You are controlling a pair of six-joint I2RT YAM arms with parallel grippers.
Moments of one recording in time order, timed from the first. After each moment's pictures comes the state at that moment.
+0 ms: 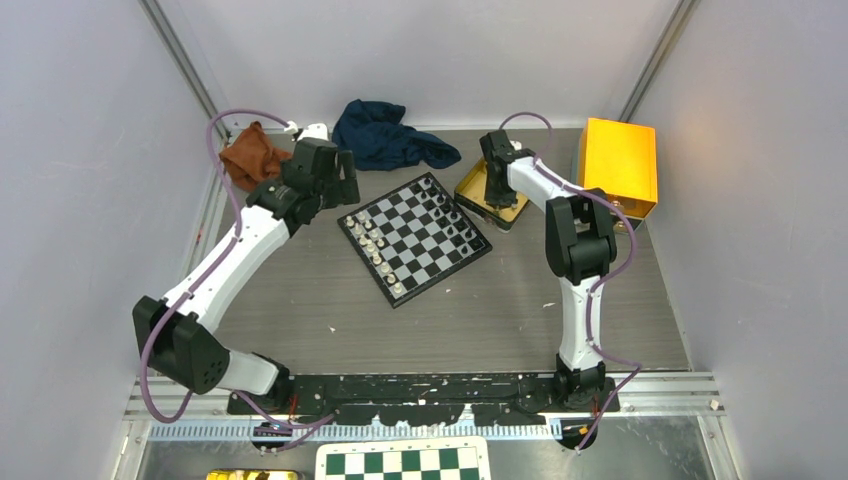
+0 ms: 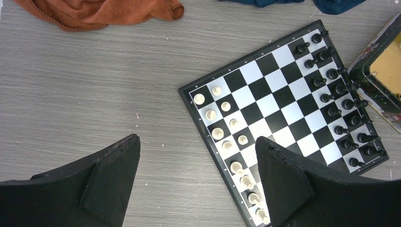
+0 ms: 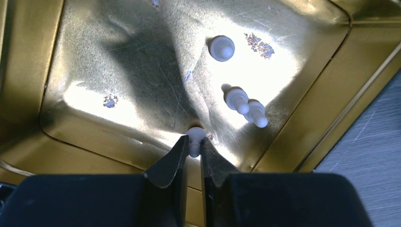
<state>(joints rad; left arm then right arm) -0.44 1.41 1.34 -0.63 -0.38 -0.40 0.28 2.15 1.67 -0.64 0.26 0.39</state>
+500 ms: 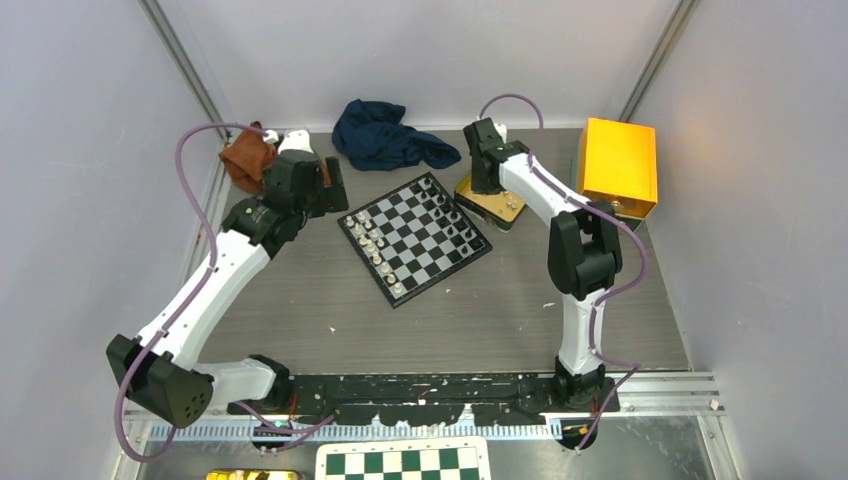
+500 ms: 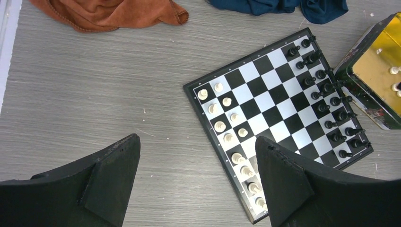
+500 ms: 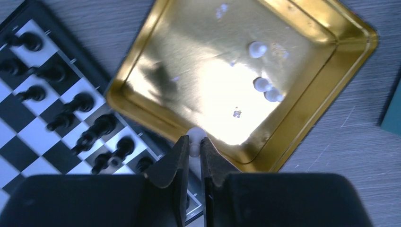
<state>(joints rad) -0.44 1.25 1.26 -0.63 -0.39 -0.40 0.37 2.02 1.70 -0.67 0.30 0.36</state>
